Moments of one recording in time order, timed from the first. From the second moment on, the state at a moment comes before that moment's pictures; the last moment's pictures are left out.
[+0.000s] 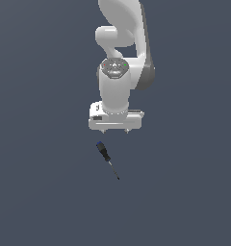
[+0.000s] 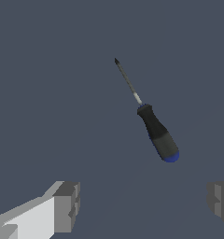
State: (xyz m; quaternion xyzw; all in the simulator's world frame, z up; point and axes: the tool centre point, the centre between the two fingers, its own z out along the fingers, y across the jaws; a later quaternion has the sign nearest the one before) arm -0.001 -0.001 0.168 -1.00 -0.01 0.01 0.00
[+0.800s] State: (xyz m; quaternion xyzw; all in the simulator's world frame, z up) arm 0.010 0.018 0.185 -1.00 -0.03 -0.01 -0.01
